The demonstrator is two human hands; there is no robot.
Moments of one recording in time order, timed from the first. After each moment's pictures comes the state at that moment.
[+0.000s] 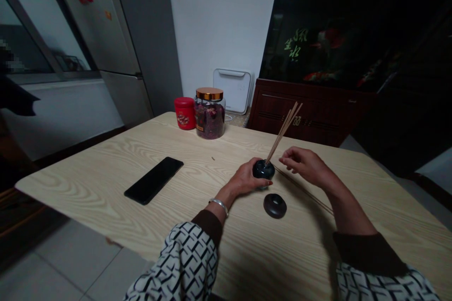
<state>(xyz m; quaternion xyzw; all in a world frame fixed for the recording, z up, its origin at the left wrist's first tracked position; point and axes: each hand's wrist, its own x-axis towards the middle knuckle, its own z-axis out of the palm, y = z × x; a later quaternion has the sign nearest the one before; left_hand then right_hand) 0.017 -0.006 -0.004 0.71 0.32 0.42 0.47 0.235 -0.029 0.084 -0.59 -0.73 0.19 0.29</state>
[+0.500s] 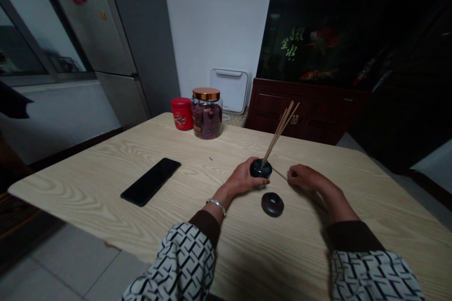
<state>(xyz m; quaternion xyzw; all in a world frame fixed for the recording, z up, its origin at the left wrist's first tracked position) 0.017 -0.006 -0.004 0.71 0.32 0.41 0.47 0.272 -0.020 0.043 -0.71 -0.69 0.13 0.00</state>
